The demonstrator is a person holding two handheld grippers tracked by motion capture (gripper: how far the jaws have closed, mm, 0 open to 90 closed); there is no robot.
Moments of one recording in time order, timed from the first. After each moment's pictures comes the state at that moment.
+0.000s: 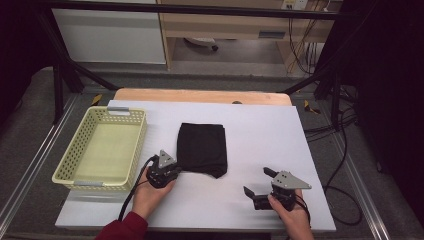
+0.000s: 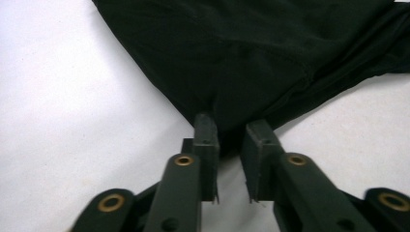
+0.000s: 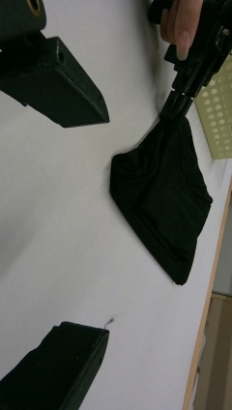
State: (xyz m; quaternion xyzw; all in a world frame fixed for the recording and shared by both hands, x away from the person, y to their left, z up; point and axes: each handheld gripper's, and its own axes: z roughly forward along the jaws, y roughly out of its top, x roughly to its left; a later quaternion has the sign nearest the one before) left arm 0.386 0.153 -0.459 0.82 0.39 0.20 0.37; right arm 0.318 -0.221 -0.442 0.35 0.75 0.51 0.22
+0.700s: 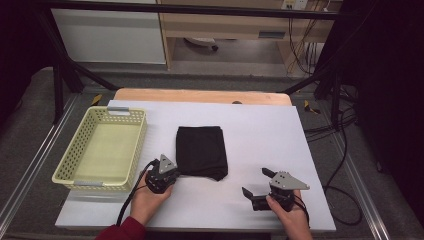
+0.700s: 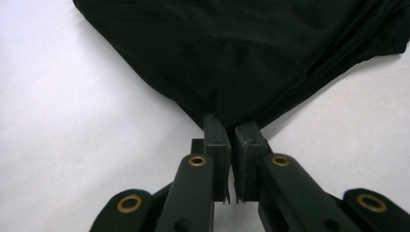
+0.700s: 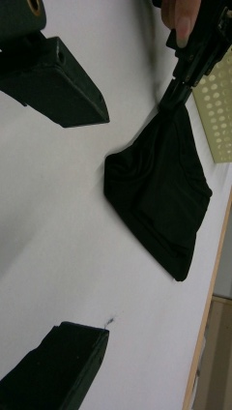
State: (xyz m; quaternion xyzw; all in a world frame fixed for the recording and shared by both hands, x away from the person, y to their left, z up) left arm 0.368 0.154 -0.451 0.83 0.38 0.20 0.36; right arm 0.317 -0.216 -0.441 0.34 0.76 0.51 0.22
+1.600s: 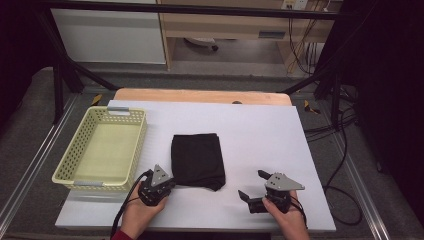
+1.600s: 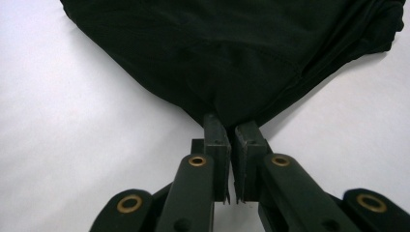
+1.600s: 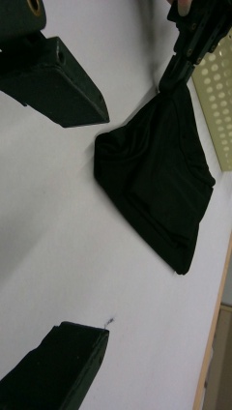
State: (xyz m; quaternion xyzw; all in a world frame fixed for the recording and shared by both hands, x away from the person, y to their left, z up) left arm 0.333 0.166 -0.448 0.84 0.37 0.19 0.36; right arm 0.313 -0.205 -0.441 0.34 0.77 0.50 0.20
